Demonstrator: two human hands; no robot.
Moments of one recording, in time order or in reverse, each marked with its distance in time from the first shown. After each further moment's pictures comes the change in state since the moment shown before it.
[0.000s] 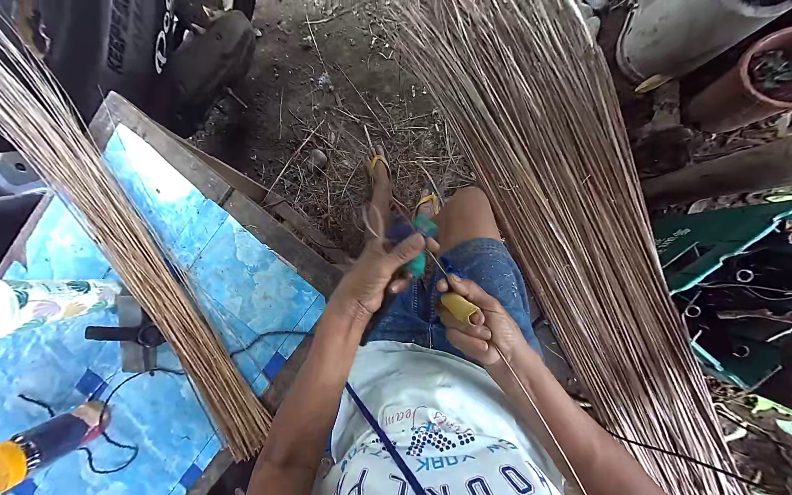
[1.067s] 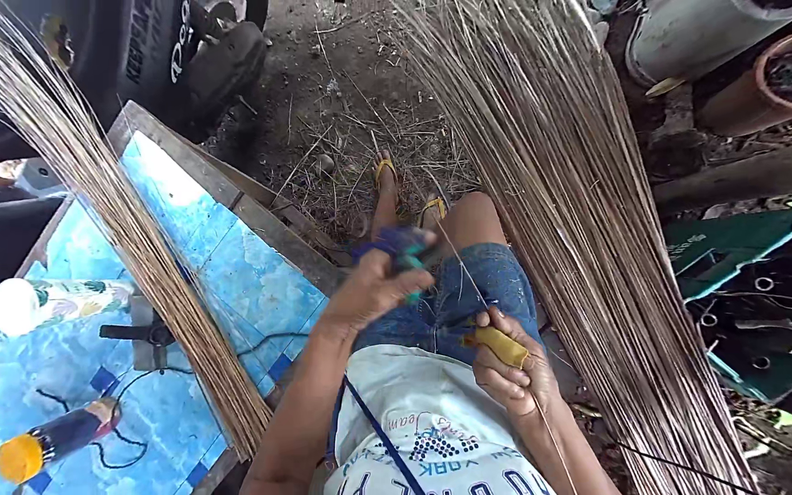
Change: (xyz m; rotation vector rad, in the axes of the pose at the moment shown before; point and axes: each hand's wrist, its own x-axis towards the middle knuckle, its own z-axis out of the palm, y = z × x) left_hand -0.030 0.018 0.012 0.340 0.006 0.120; right_hand -0.045 0.017 0.000 0.195 -0.131 -0.100
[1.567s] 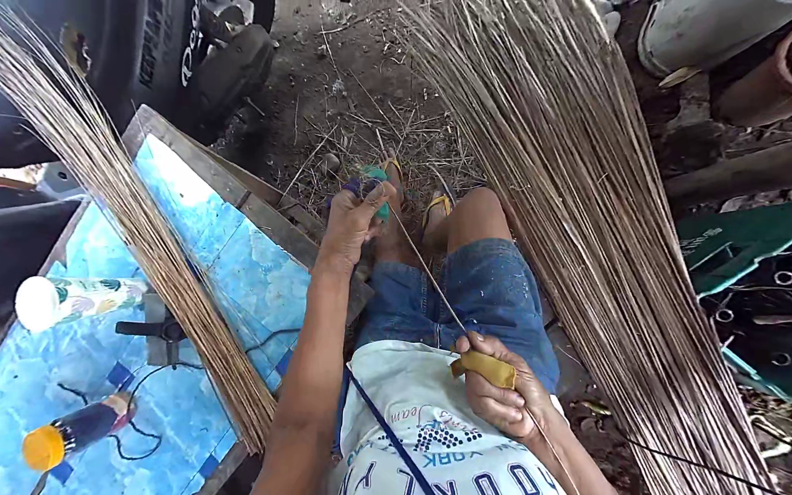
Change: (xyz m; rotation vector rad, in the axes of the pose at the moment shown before) left_hand 0.071 -0.006 -0.050 -0.045 0.316 0.148; right_hand -0.012 0.016 0.001 0.117 -0.017 0.243
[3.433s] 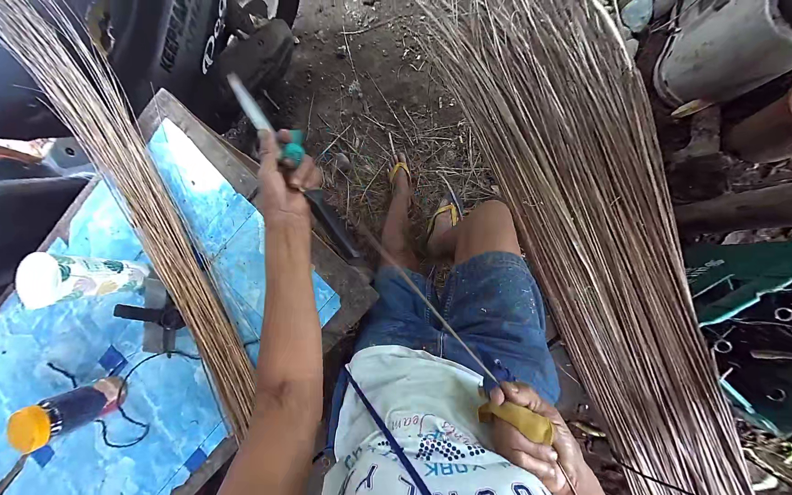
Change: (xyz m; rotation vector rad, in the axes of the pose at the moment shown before) left_hand 0.048 0.027 -0.094 -0.441 0.283 0.127; right_hand -0.040 0.006 -0.008 0.001 0.019 0.036
